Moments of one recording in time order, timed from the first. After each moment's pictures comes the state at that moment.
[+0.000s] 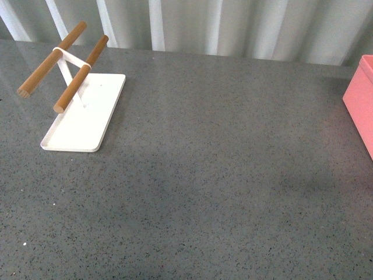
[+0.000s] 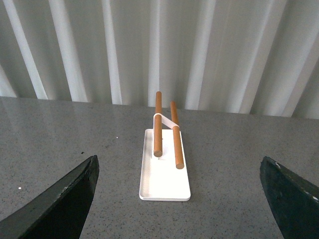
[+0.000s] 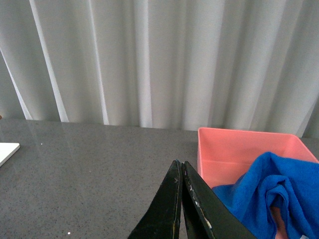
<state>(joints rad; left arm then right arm) 0.00 0.00 0.02 0.00 0.00 0.00 0.00 0.28 0.02 0.28 0.00 -0.01</state>
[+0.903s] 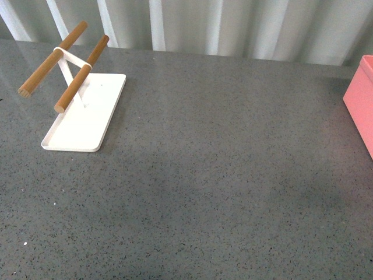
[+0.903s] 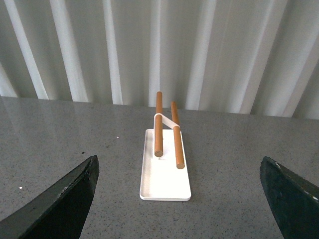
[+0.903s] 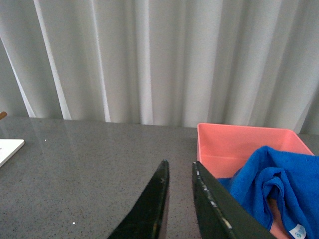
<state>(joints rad) 0.00 0.00 0.02 0.00 0.00 0.00 0.00 0.00 0.02 0.00 0.00 -0.01</state>
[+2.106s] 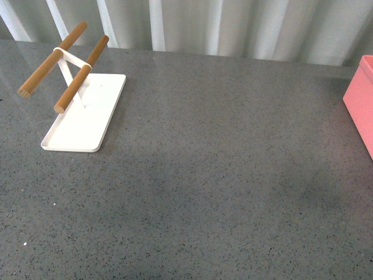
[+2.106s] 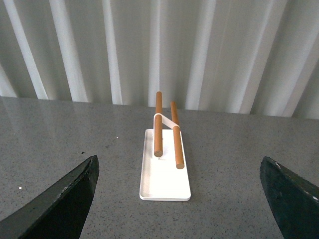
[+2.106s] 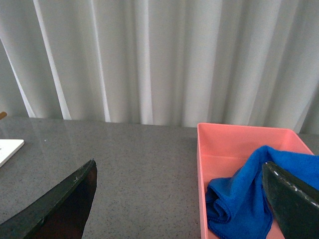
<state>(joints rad) 0.00 0.00 0.02 0.00 0.00 0.00 0.00 0.00 0.02 0.00 0.00 -0.01</state>
